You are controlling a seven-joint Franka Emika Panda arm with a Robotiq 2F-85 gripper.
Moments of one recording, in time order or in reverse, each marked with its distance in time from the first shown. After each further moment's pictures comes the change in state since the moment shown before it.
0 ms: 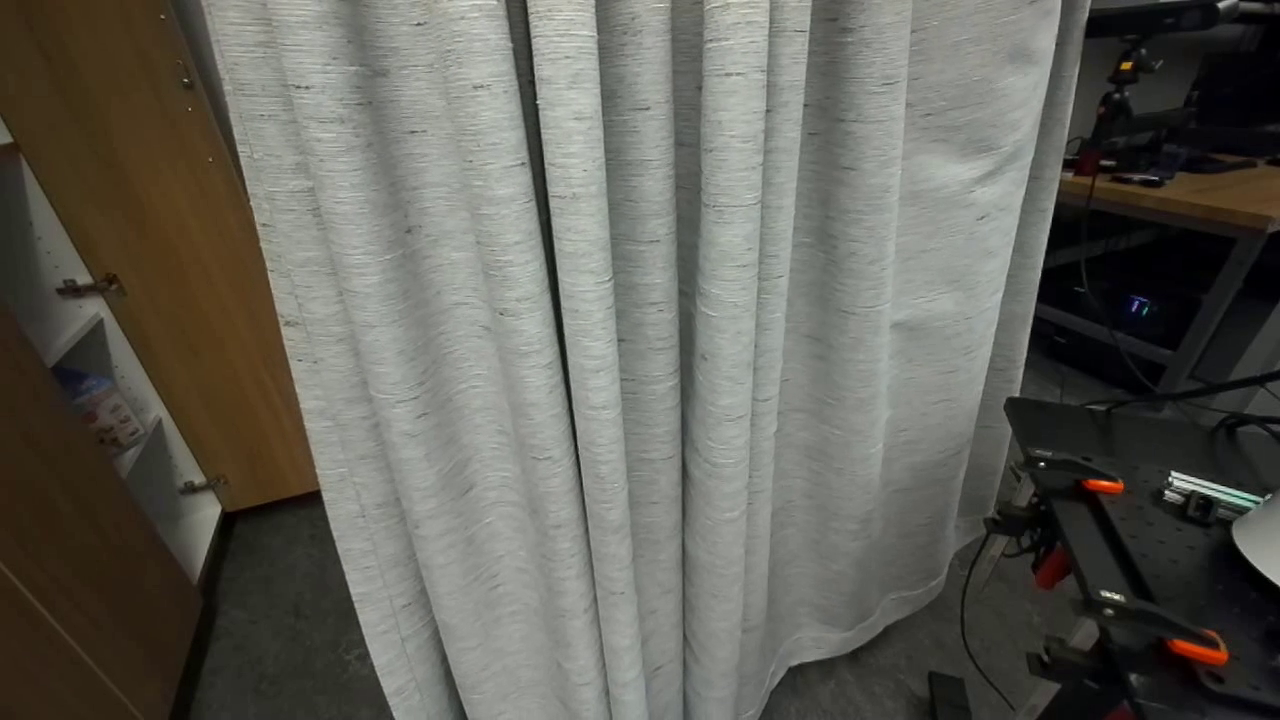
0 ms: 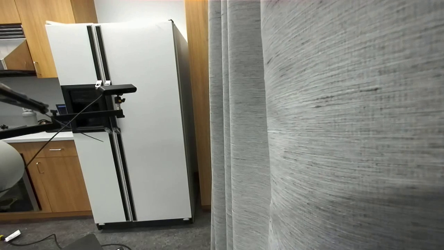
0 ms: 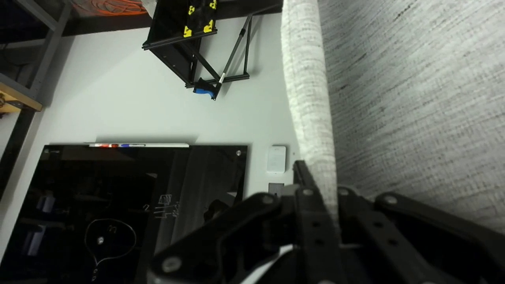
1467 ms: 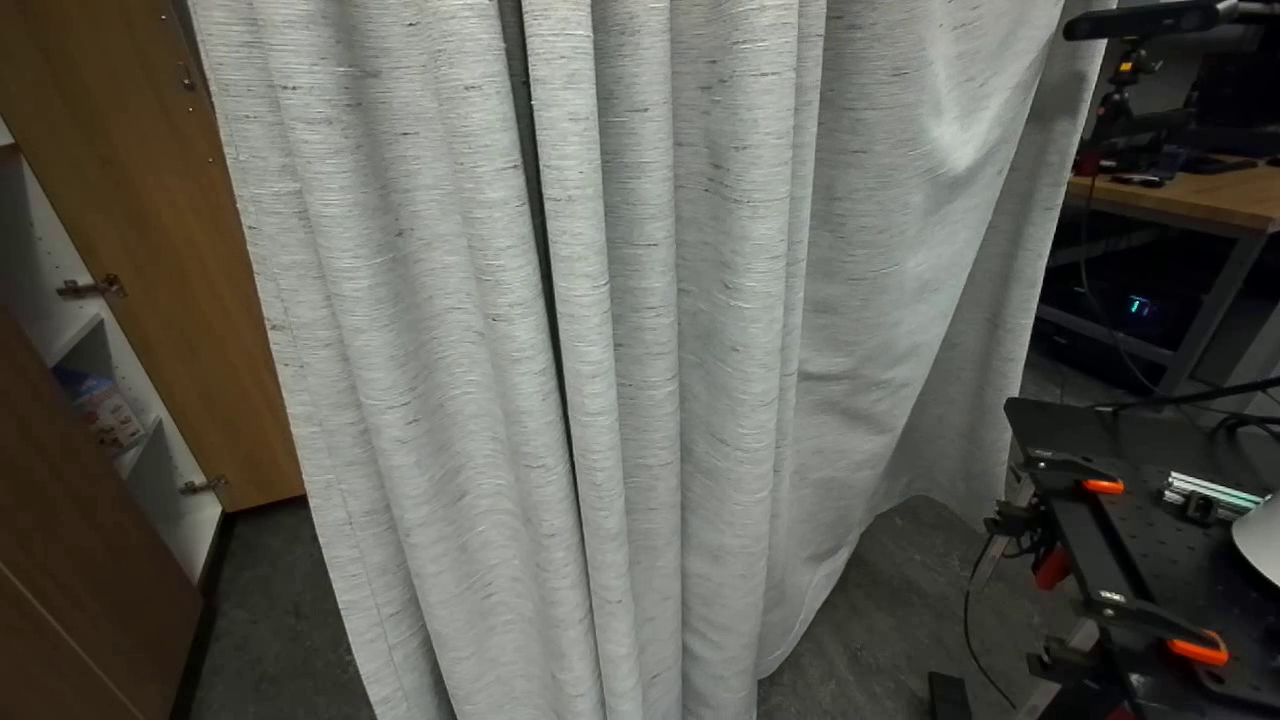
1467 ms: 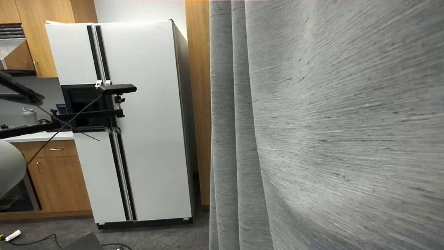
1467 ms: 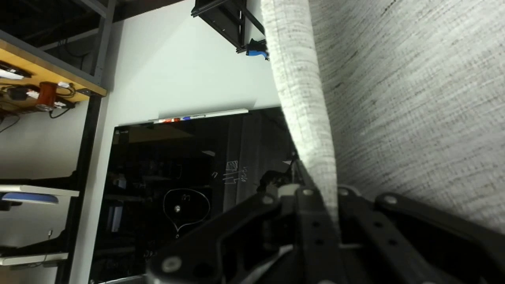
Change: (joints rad) arm -0.041 0.204 -0.113 0.260 0.068 0.063 -0.003
